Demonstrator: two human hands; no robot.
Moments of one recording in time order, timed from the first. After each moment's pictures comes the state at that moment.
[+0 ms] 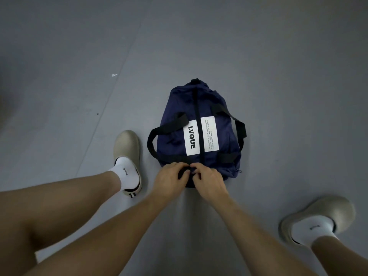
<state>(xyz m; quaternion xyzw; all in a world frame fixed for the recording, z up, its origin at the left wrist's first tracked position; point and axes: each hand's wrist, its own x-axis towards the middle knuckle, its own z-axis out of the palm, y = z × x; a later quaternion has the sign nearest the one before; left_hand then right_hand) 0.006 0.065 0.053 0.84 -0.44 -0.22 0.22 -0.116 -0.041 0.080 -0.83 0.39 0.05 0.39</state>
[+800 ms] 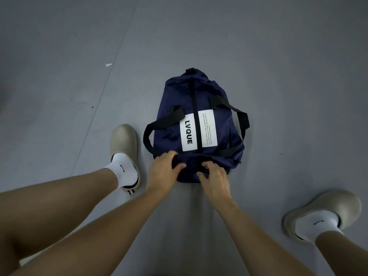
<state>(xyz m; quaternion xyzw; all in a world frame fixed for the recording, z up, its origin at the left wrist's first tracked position) 0.024 0.061 0.042 0.88 -0.34 -0.23 0.24 -0.131 -0.039 0.031 -0.78 0.48 0.00 0.40</state>
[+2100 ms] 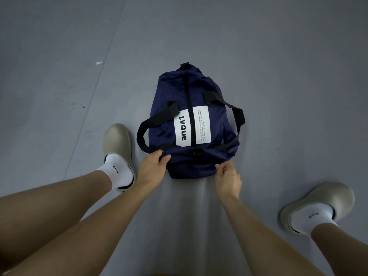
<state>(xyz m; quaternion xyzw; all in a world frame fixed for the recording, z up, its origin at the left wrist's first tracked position) 0.040 0.060 0.058 0.87 -0.24 -0.32 0.28 -0.163 -0.061 0.011 -0.68 0.64 -0.04 0.36</state>
